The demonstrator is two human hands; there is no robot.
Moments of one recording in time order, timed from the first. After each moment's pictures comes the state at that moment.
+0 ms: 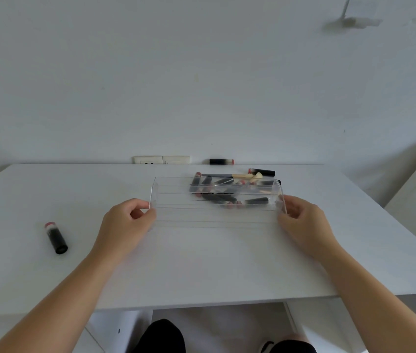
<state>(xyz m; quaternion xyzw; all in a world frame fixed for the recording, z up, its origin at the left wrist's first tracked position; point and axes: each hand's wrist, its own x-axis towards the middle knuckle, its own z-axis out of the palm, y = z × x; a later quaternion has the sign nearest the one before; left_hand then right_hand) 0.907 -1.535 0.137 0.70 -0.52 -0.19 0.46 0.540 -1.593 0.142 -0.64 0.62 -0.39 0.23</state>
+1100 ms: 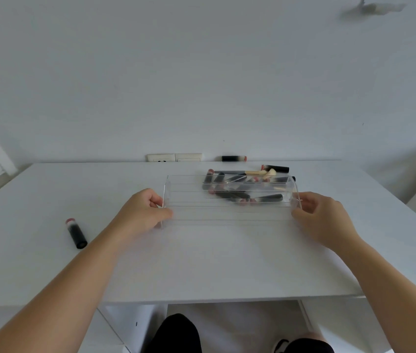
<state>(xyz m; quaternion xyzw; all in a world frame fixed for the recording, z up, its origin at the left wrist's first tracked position) 0.915 -1.550 0.160 0.73 -0.50 -0.30 0.36 0.537 -1.600 0.147 -0.64 0.65 -0.35 0.19</state>
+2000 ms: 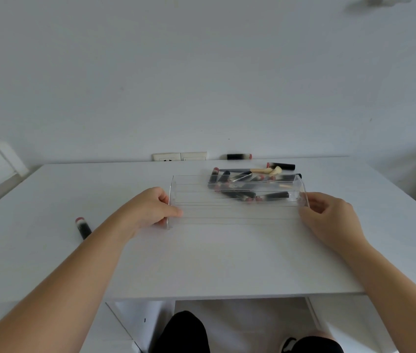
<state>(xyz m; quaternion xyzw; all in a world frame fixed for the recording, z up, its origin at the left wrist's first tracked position) 0.922 -1.560 0.171 0.74 -0.52 -0.33 0.27 0.540 -1.589 0.143 -0.64 0.63 -0.40 0.18</state>
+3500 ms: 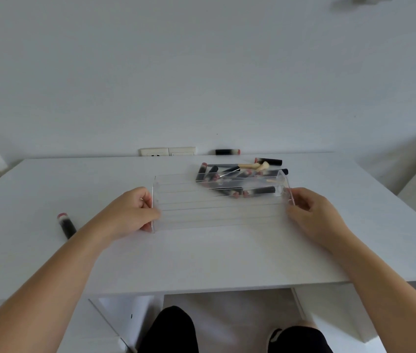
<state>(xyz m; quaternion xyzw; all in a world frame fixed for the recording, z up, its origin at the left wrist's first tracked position) 0.913 -1.526 0.178 0.71 -0.56 -0.31 0.30 0.533 -1.587 0.142 -0.67 0.58 -0.39 0.24</state>
